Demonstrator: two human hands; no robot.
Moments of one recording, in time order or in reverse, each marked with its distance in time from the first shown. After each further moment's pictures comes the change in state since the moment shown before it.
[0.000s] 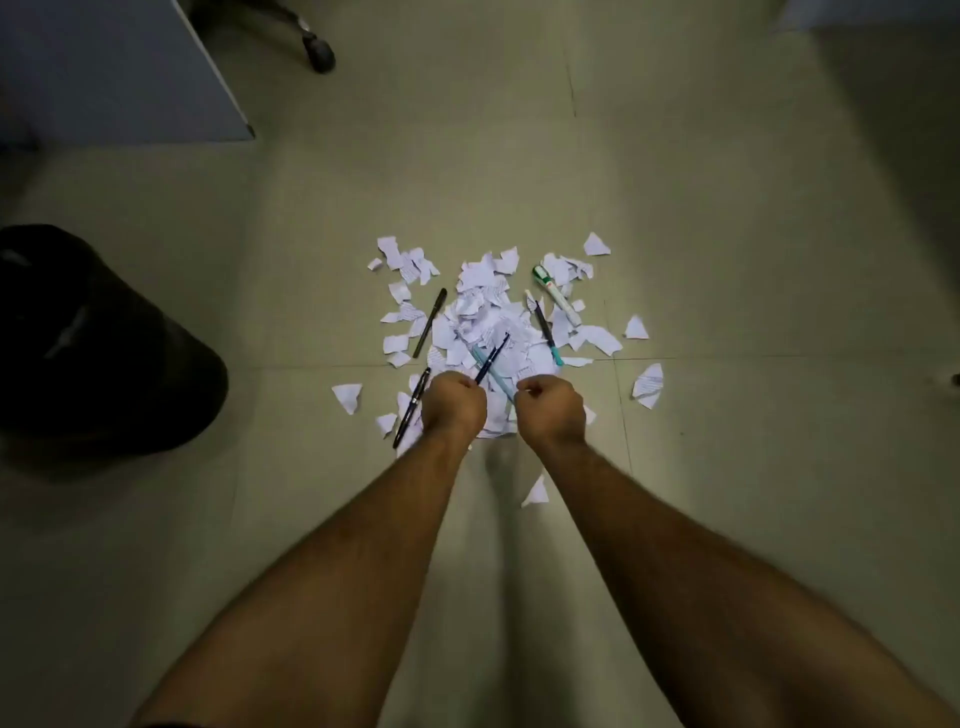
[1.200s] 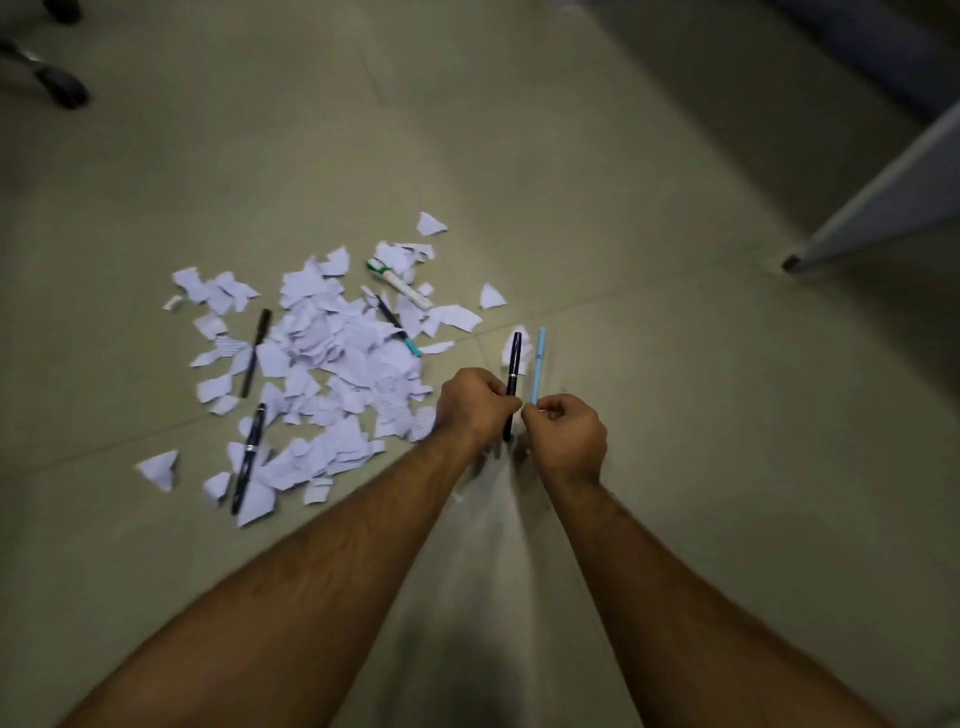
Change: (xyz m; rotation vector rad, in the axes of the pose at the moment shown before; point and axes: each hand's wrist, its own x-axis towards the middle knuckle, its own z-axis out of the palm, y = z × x) left_hand -0.053 0.045 0.165 0.092 -0.381 0.376; right_hand 0.012 0.163 -0.071 0.300 0.424 0.261
